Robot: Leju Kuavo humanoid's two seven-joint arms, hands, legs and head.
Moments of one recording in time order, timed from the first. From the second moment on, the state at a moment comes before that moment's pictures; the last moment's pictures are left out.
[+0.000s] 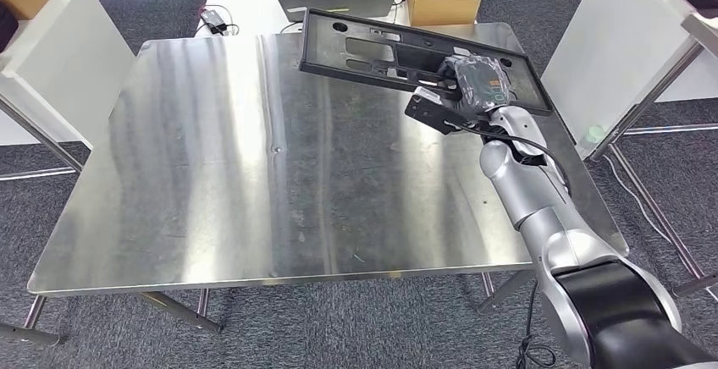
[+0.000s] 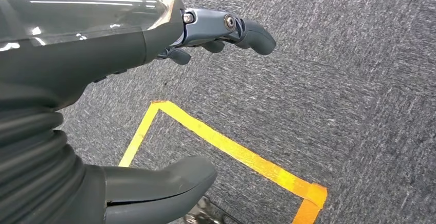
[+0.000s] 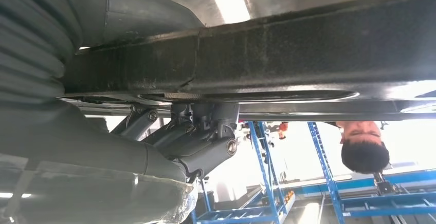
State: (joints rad) left arm -0.09 -0.08 0.99 -0.21 -0.59 0.24 -0.29; right arm -0.86 -0.18 0.29 -0.83 0.86 -0.32 -0.25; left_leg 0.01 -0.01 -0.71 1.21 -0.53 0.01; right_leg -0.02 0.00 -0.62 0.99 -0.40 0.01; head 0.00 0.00
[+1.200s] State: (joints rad) left arm -0.13 -0.08 0.98 -0.21 -0.65 0.15 -0.44; right arm -0.88 -0.04 0.51 -0.36 1.26 -0.31 0.06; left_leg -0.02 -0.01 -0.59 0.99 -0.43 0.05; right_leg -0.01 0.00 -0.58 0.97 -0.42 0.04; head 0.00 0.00
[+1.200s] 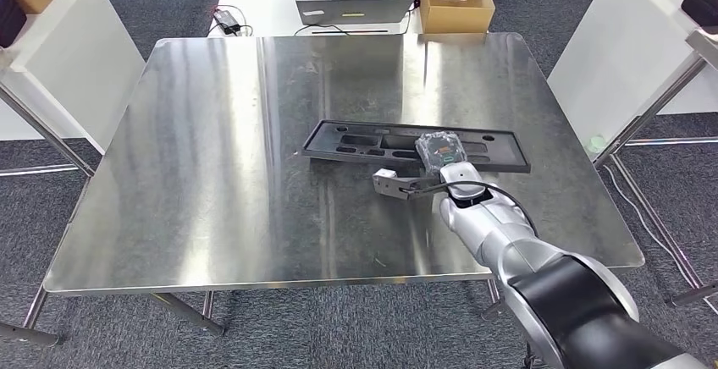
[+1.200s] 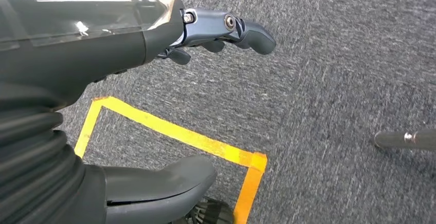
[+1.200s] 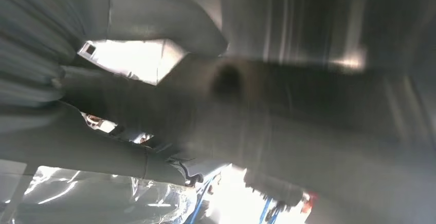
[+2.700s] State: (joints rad) left arm -0.11 -0.09 1.04 -0.21 -0.64 0.24 -0.43; right arm -0.06 0.13 0.01 -1.94 0.71 -0.70 -0.70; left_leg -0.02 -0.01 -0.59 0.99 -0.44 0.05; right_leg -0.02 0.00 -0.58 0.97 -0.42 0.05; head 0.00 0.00
